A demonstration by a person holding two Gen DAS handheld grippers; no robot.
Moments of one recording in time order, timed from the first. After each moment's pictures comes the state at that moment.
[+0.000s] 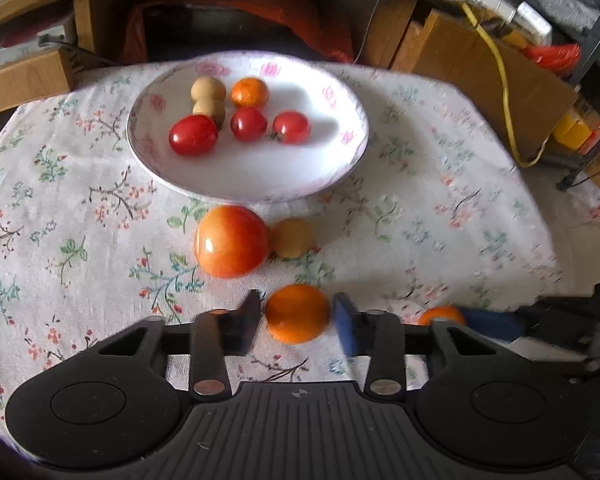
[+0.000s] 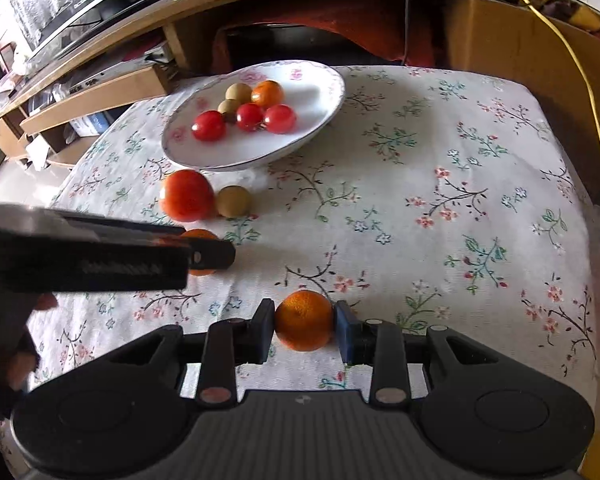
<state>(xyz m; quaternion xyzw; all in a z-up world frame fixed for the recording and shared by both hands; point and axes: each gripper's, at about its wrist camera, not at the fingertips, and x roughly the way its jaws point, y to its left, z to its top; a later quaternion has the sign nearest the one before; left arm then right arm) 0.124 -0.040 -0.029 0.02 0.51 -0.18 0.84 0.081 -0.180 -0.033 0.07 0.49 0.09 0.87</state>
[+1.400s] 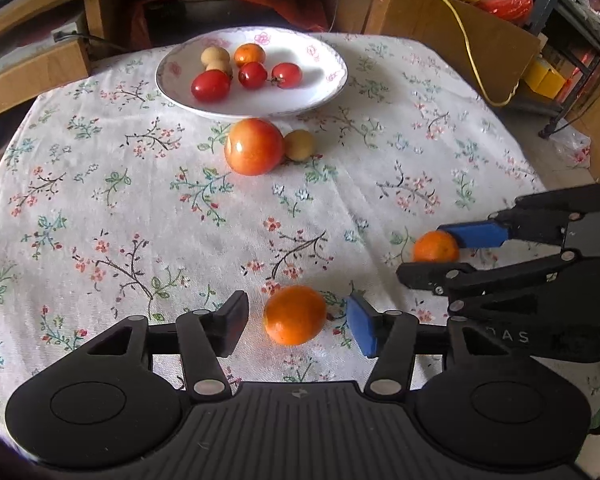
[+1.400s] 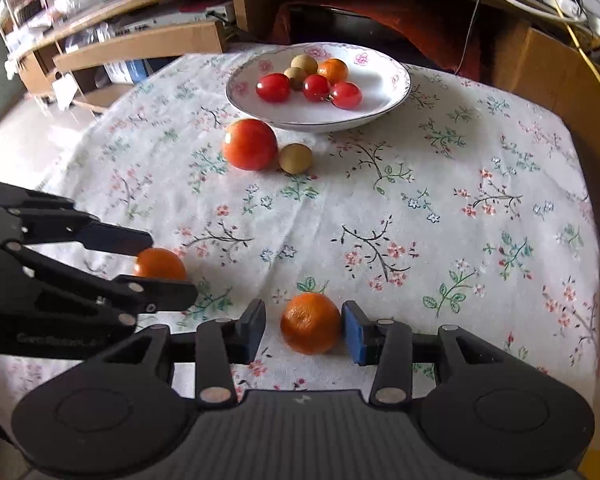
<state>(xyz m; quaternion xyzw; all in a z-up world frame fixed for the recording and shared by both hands) 0.060 -0.003 -0.020 0.07 0.52 -0.22 0.82 0.049 -0.139 -0.033 -0.03 0.49 0.13 0.86</state>
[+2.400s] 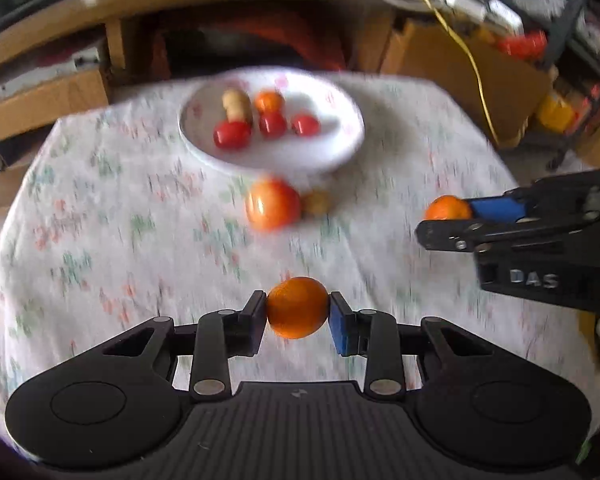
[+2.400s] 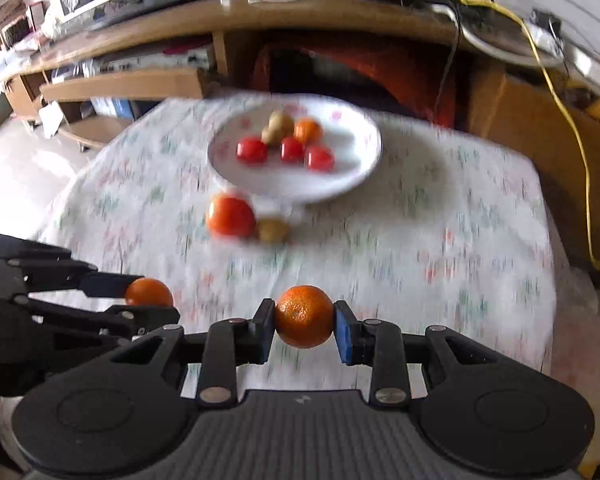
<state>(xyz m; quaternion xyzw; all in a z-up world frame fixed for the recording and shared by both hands) 0.087 0.003 0.016 0.04 0.49 -0.20 0.85 0.078 -0.148 0.017 -0.02 0.46 0.10 0.88</state>
